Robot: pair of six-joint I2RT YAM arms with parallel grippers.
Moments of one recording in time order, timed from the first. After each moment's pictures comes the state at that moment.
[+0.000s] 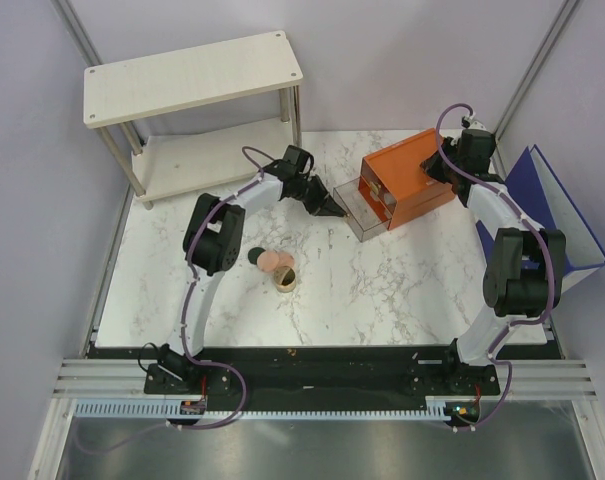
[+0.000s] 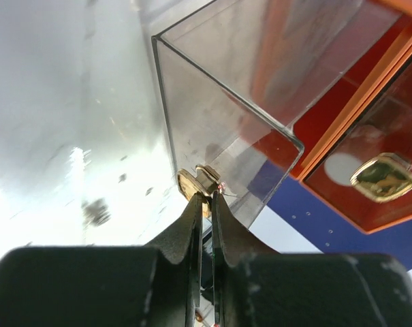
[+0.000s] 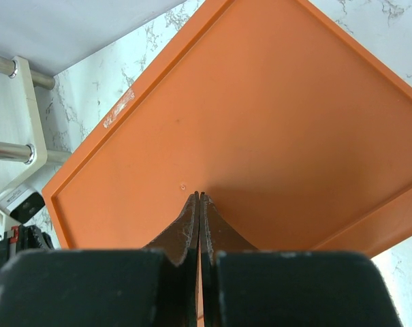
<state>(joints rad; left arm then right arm) -0.48 2.42 1.92 -0.44 0.64 -1.08 -0.06 1.76 1.28 -0.04 -0.18 0.46</state>
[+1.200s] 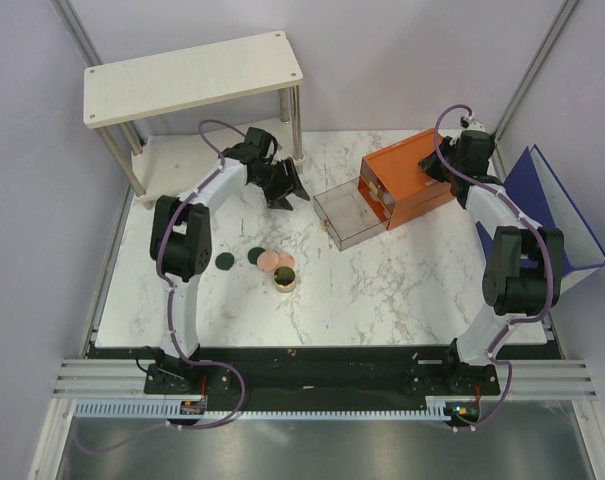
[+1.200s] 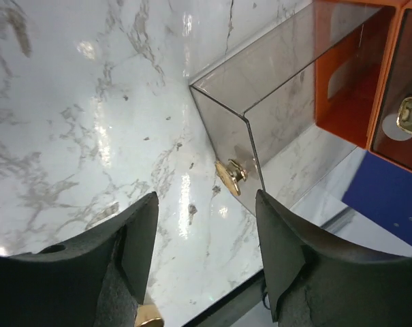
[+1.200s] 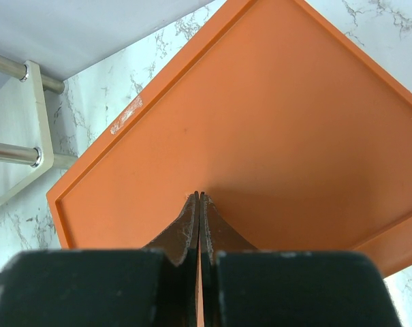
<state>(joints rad) -0.34 2.18 1.81 -0.67 0.47 -0.63 -0.06 1.77 1.26 0.02 -0.20 0.46</state>
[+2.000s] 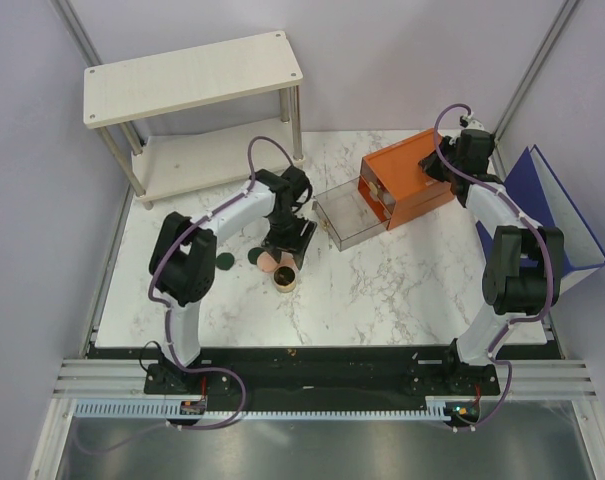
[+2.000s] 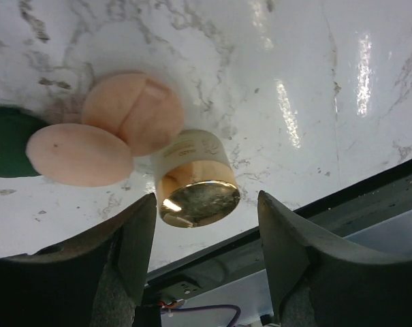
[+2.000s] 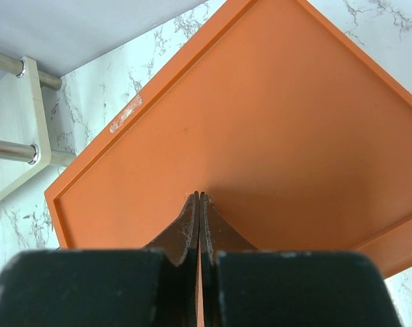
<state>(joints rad) -0.56 1.99 1.61 -1.10 0.21 -0.17 -0.06 1.78 1.27 0.00 -0.20 0.45</state>
